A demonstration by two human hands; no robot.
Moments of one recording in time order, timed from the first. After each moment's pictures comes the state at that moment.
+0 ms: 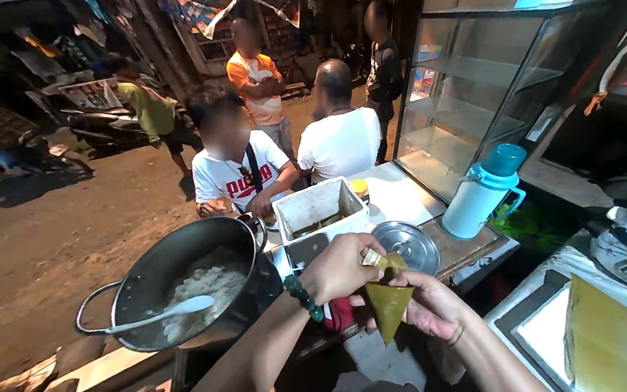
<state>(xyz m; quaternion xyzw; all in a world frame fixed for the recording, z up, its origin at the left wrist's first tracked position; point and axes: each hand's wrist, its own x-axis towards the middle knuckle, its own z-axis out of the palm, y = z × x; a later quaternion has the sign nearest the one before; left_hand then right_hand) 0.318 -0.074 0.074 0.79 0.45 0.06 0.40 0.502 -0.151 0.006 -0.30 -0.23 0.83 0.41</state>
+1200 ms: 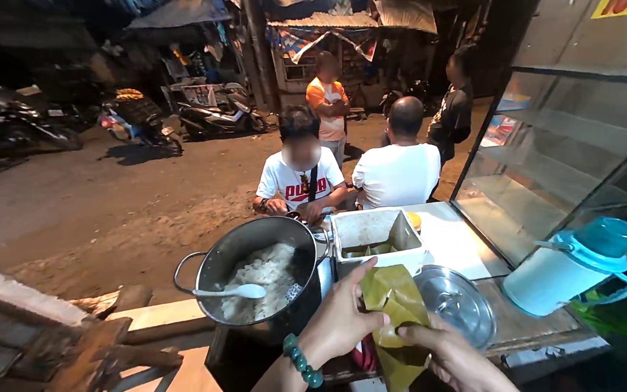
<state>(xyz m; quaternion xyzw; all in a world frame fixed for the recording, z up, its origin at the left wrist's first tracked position) 0.218 -0.105 0.039 0.64 0.51 0.31 0.48 0.438 -0.131 0.019 -0.43 -0.44 0.72 0.32</state>
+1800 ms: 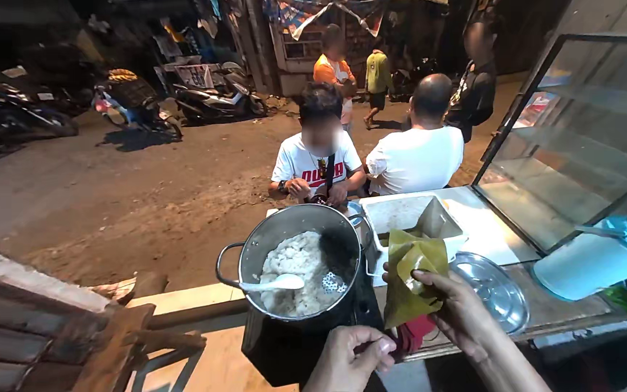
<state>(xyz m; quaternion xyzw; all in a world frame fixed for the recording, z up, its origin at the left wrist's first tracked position) 0.124 -0.174 -0.030 0.59 0.45 0.39 0.54 0.326 -0.097 0.027 -0.42 -0.31 0.69 0.51</state>
